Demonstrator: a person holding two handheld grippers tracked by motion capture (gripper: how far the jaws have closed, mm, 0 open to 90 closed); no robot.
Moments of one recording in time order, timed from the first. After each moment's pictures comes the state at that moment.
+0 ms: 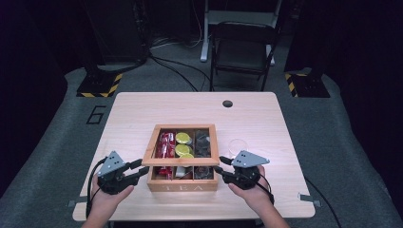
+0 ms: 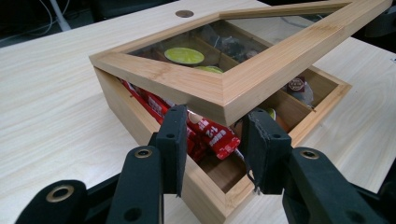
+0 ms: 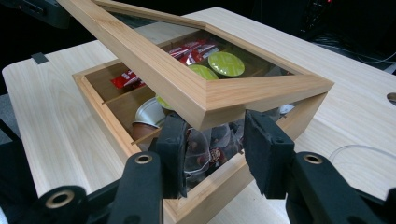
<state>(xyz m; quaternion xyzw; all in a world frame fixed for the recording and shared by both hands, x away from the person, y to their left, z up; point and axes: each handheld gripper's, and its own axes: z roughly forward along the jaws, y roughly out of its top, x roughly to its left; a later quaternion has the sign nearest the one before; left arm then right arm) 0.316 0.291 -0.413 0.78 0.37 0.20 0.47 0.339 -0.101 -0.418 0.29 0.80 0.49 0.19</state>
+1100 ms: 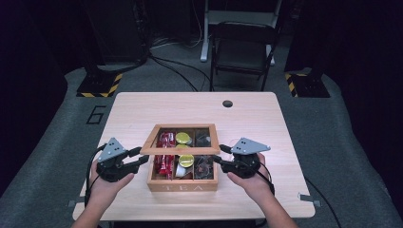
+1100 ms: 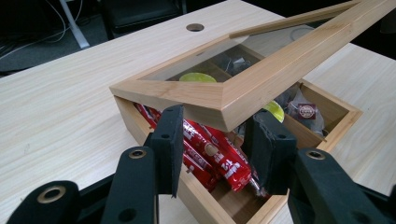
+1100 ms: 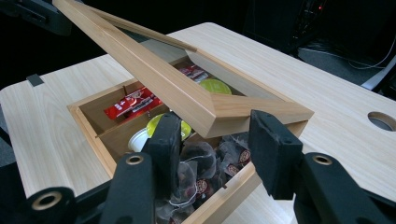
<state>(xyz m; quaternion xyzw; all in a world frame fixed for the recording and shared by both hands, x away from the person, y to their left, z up) 0.335 0.287 -0.378 0.78 0.37 0.21 0.46 0.354 -0.097 -0.382 0.29 0.80 0.49 0.19</state>
